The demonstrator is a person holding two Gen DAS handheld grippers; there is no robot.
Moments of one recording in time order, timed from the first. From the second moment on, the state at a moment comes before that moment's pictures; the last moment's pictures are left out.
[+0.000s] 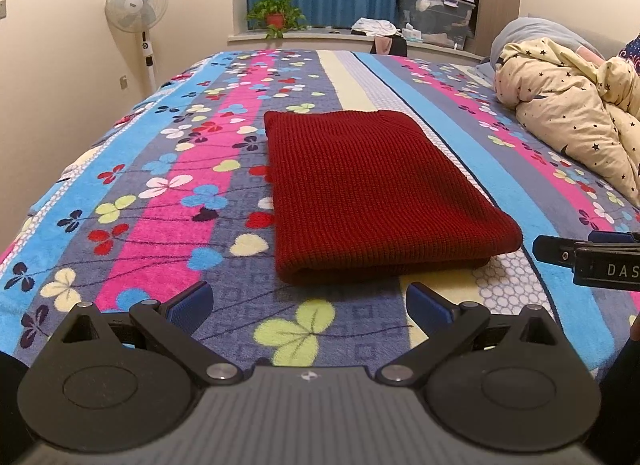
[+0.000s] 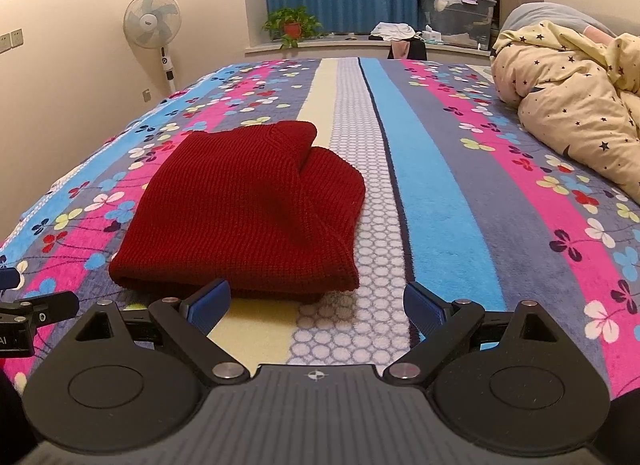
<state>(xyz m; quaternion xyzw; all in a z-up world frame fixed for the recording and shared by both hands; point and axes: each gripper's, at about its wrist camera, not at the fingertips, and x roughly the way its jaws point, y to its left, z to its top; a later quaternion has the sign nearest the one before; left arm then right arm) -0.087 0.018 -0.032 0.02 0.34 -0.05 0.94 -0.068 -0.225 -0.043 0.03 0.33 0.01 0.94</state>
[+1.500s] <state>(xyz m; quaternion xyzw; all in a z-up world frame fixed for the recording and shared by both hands) -0.088 0.017 -0.032 0.02 0.34 -0.05 0.94 -0.068 -0.223 -0.044 0.03 0.33 0.02 0.94</state>
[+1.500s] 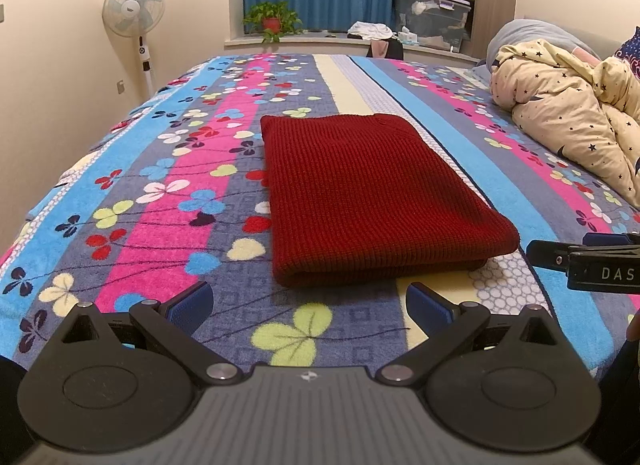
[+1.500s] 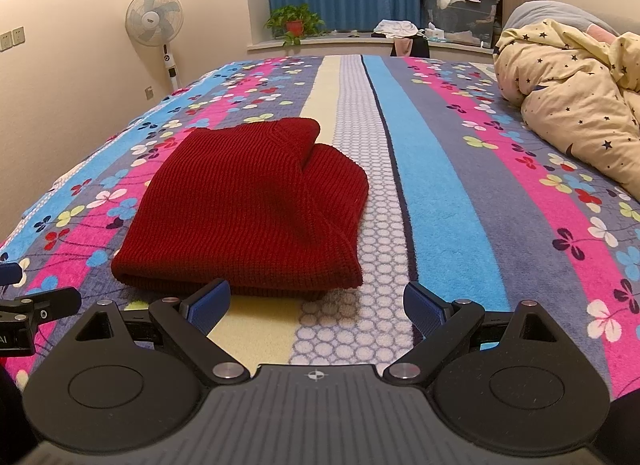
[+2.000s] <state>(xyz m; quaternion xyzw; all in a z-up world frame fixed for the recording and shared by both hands) -0.088 0.018 -0.033 0.02 0.34 -0.05 0.94 -0.070 -0.223 -0.049 0.03 0.33 0.02 0.94</state>
